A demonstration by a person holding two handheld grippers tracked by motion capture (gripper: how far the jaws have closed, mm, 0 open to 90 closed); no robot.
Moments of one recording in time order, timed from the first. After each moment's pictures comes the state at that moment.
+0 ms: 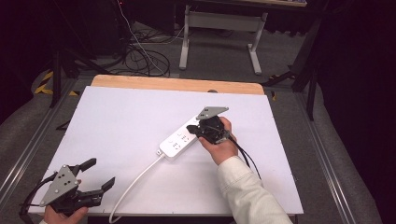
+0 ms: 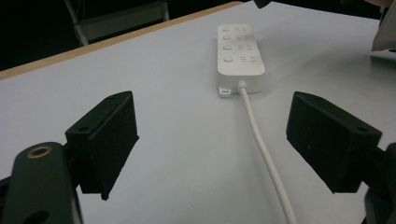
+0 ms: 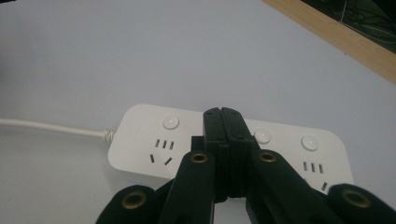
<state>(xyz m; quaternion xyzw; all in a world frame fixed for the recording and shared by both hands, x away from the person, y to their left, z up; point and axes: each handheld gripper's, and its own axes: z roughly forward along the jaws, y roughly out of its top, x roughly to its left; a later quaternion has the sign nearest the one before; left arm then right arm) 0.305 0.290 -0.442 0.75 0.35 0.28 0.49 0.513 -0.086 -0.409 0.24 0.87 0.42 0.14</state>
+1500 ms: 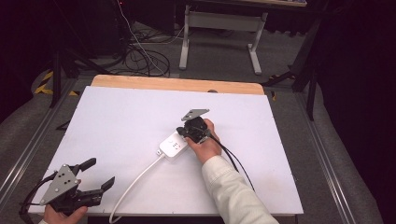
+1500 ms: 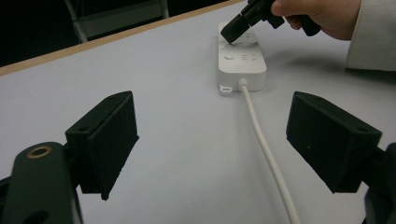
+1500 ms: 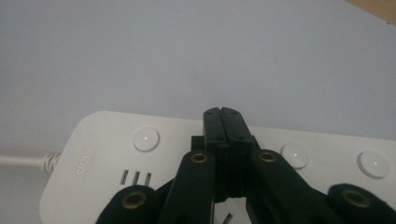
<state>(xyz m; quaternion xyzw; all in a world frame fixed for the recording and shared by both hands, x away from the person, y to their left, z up) 0.307 0.291 -0.442 0.75 0.35 0.27 0.49 0.541 -0.047 -0.457 0.26 0.87 0.39 0.13</state>
